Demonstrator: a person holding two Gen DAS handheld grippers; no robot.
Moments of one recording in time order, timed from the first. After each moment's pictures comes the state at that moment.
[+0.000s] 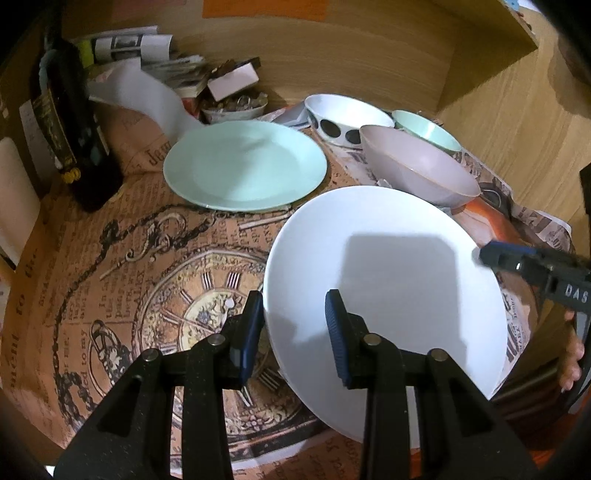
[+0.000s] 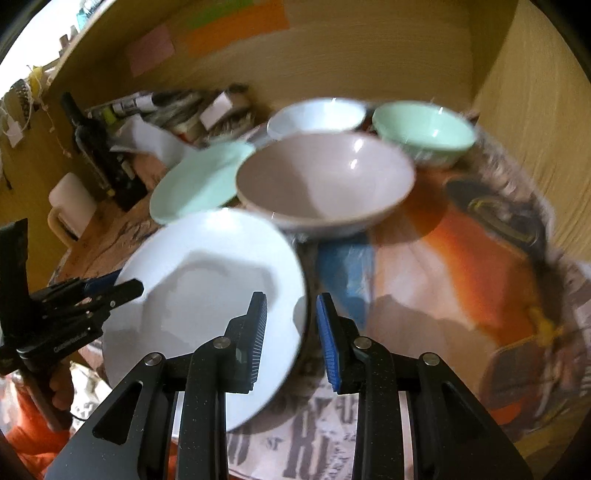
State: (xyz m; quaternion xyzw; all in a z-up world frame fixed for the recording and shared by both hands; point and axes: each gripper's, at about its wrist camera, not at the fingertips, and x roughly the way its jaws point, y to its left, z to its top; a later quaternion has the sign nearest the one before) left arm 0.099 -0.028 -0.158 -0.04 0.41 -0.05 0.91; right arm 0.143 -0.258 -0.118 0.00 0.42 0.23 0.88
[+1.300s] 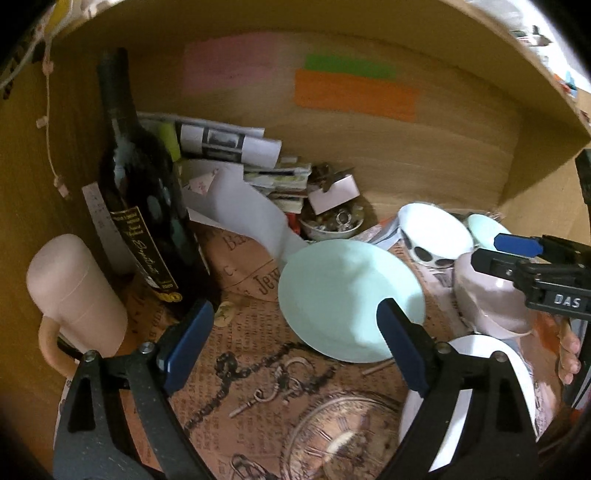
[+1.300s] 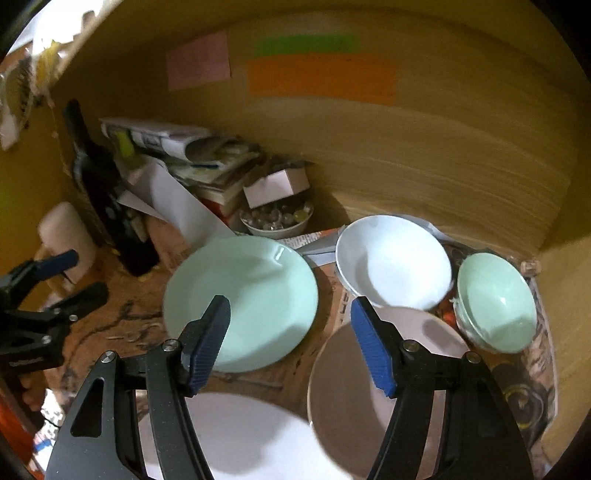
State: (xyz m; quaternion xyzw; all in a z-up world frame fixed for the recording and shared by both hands) left arm 0.151 0.074 -0.093 -0.04 0.31 0.05 0.95; right arm 0.247 -0.123 -0.078 -0.11 0.37 0.28 0.88
